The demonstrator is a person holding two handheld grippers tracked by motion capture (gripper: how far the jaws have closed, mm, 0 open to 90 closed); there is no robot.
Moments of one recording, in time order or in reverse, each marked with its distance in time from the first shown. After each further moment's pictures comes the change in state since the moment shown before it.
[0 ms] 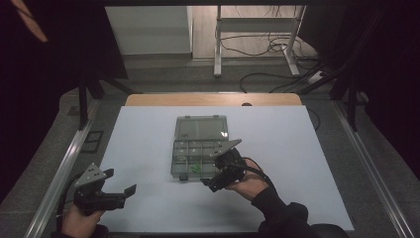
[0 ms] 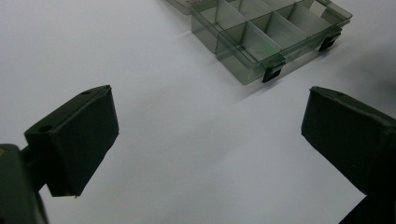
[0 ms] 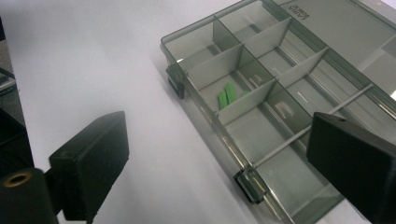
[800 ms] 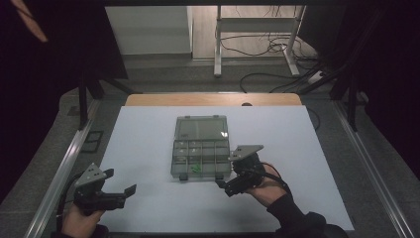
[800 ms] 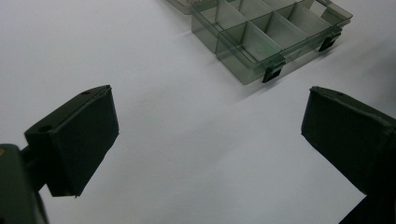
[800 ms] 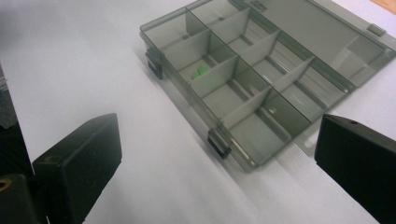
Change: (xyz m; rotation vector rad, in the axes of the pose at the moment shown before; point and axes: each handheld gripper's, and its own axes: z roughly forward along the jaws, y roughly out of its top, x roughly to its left) left arm 0.000 0.000 0.000 0.001 0.000 -0.002; right arm -0.005 -0.028 -0.038 -0.046 -0.084 0.026
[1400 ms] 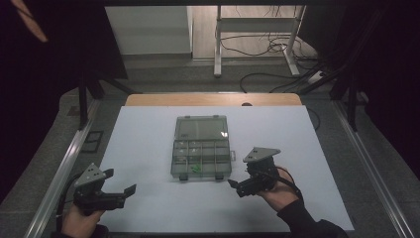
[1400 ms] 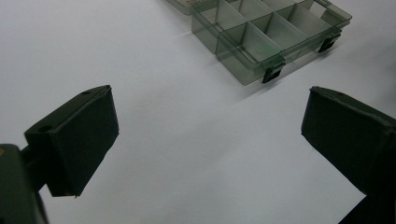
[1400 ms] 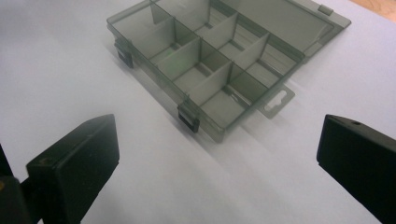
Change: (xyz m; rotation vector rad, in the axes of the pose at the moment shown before) left arm 0.000 0.000 0.000 -0.001 -0.001 -0.004; right arm -0.010 -0.023 -0.021 -0.017 -0.086 0.080
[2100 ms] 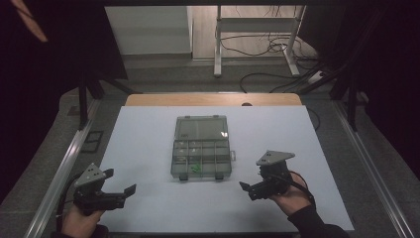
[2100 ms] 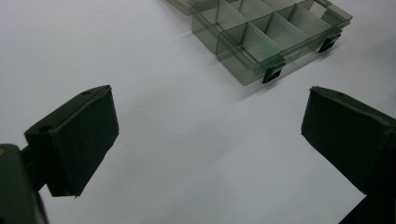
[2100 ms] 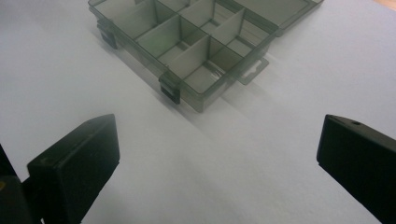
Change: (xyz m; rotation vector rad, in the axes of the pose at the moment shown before) left arm 0.000 0.000 0.000 0.000 0.001 -0.001; right arm -0.012 -0.020 -0.021 0.018 -0.034 0.036
